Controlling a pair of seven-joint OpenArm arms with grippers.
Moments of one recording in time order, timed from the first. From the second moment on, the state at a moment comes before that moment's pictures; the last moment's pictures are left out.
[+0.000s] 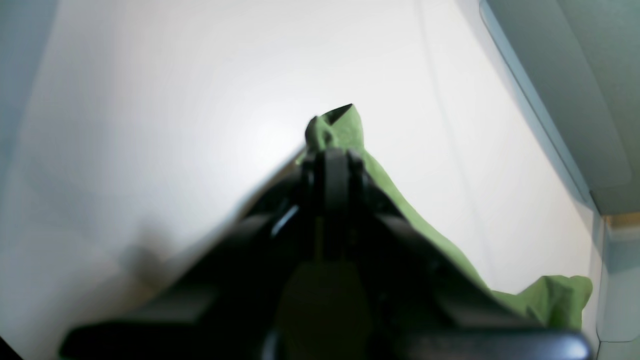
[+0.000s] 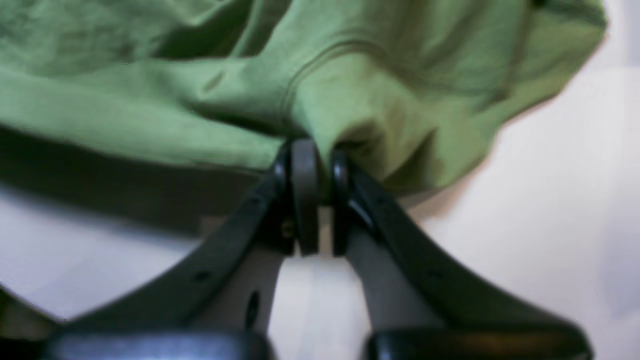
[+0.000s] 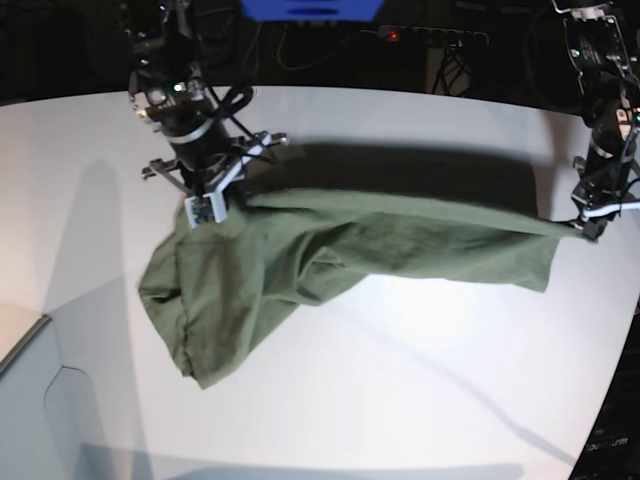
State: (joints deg) left arm 14.5 -14.3 -28.3 88.9 -53.8 1.1 22.7; right arm -19.8 1.8 -5.9 102.5 -0.1 6.5 -30.4
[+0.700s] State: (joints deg) left arm -33.5 -23.0 -8.1 72.8 -53.8 1.6 22.9; right arm 20.3 4.7 -2.9 95.1 0.0 6.5 -30.3
